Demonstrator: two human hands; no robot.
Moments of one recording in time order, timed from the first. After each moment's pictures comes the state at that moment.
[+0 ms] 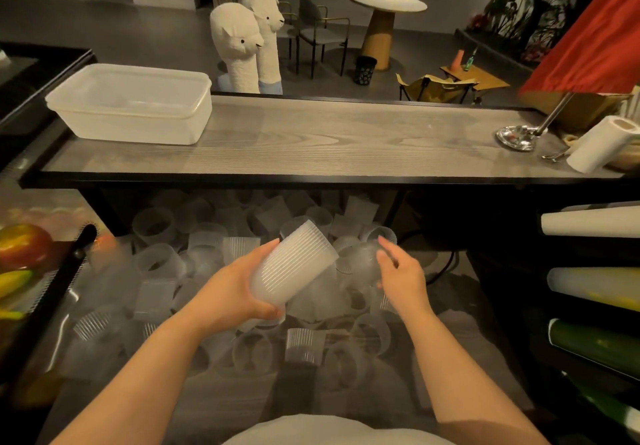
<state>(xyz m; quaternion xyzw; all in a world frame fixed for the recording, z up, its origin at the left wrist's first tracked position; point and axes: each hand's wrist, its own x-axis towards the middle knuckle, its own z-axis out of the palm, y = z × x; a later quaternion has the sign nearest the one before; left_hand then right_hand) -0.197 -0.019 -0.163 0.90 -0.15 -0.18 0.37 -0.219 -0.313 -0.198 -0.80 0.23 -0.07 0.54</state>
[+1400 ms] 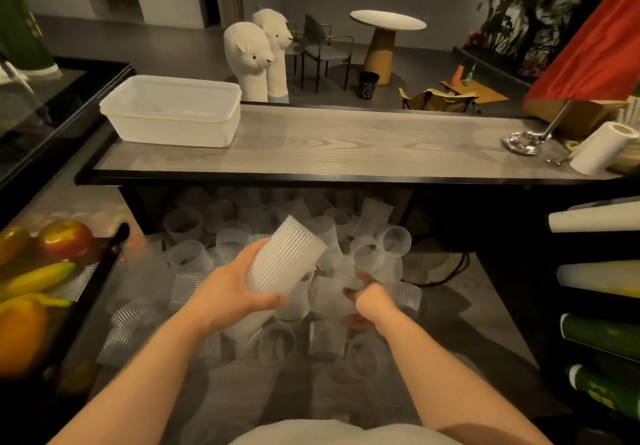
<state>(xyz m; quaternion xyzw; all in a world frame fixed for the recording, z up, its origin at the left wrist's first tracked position) -0.219 0.033 -0.155 0.89 -0.13 -0.15 0.40 -0.216 -0.230 -0.224 -0.71 0.39 0.21 0.55</state>
